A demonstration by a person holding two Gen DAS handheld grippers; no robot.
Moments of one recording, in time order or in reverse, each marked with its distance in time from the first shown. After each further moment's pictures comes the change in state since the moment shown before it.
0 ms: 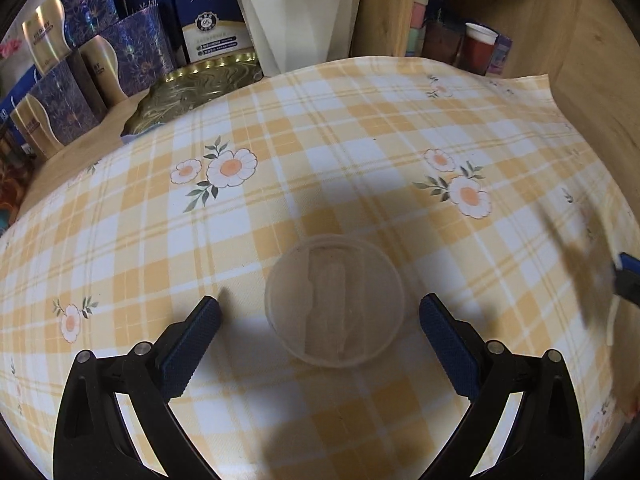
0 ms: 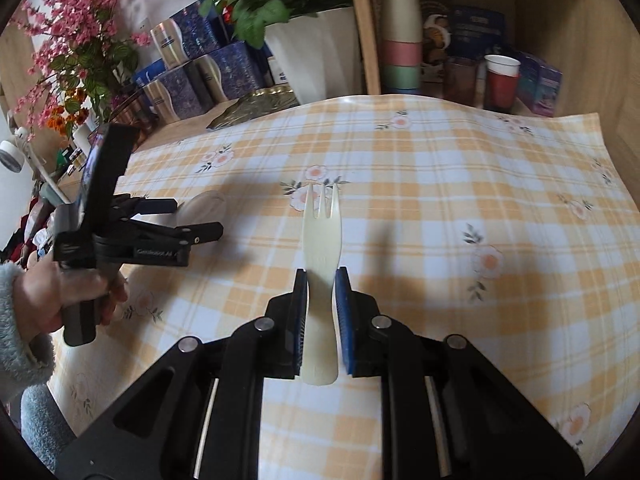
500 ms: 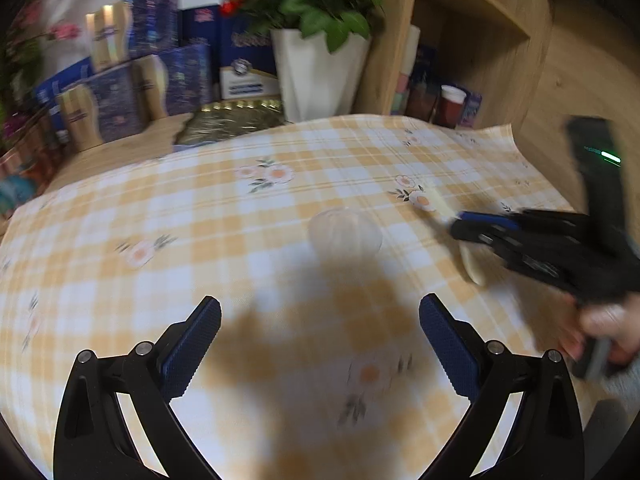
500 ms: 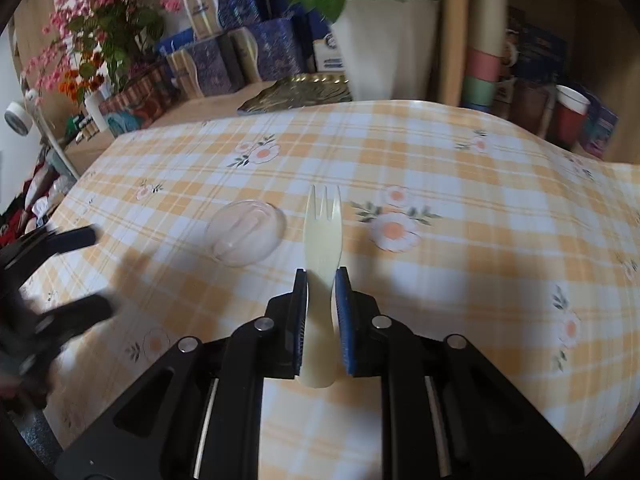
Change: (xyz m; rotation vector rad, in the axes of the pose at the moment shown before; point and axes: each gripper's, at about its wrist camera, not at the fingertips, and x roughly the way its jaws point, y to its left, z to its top) left arm -0.092 0.022 -0.063 -0.066 -0.188 -0.078; right arm 0.059 0.060 0.029 -0.115 0.030 0.025
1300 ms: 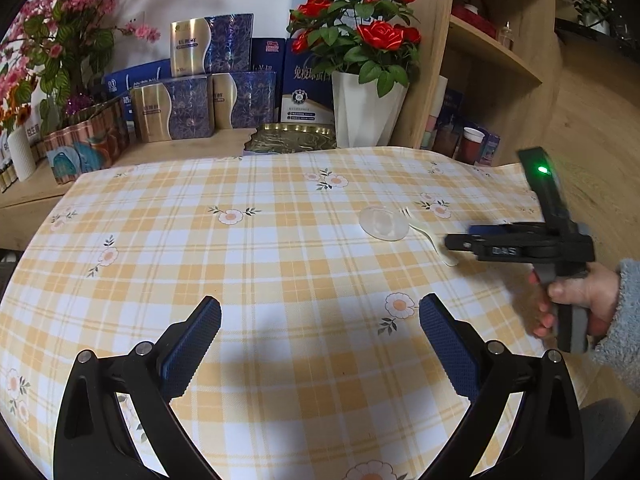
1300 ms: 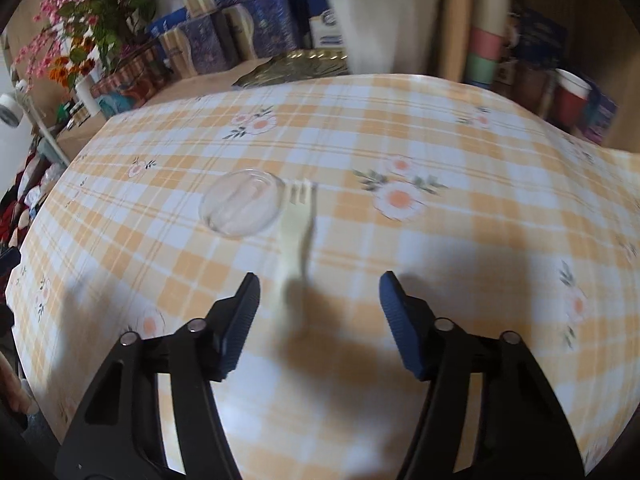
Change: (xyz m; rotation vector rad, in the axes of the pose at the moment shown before) left arm -0.106 0.028 -0.075 -0.120 -0.149 0.099; right arm 0.024 0.017 -0.001 -0.018 0.102 -0.023
